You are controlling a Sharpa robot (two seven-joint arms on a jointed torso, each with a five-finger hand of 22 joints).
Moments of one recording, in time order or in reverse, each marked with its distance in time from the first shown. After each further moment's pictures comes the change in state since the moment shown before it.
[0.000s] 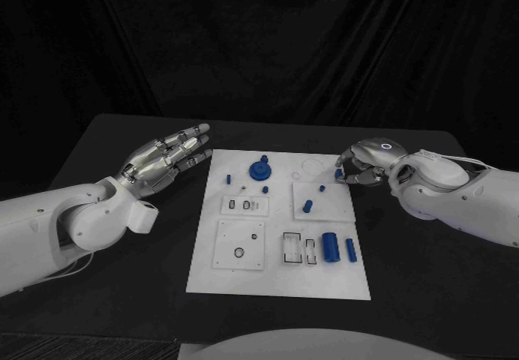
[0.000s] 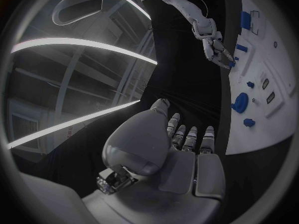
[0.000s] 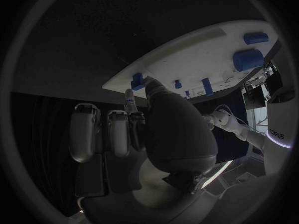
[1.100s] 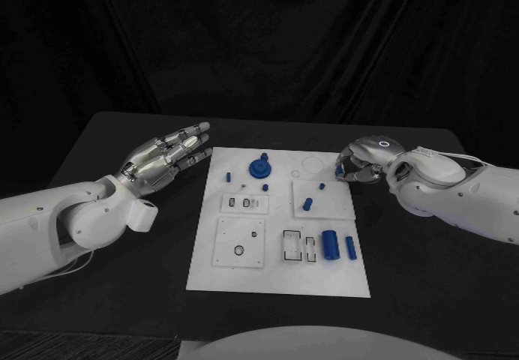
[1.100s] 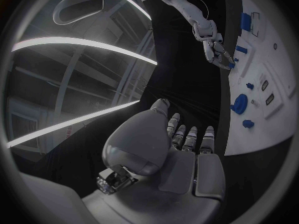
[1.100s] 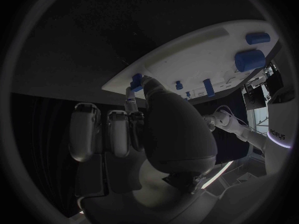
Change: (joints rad) left arm -0.001 0.000 0.000 0.001 0.000 0.009 -0.004; left_hand 0.000 0.000 0.000 0.000 0.000 0.000 0.000 0.000 0.000 0.000 0.000 0.000 0.000 0.000 0.000 0.000 0.000 0.000 0.000 0.000 0.000 0.000; right arm -0.001 0.016 0.000 -0.015 0.000 0.013 -0.003; right_hand 0.040 0.014 0.010 -0.043 0.072 0.027 0.002 0.077 0.054 0.000 0.000 0.000 0.000 0.000 0.000 0.000 0.000 0.000 0.000 0.000 -0.014 0.000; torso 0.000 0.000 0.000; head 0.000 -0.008
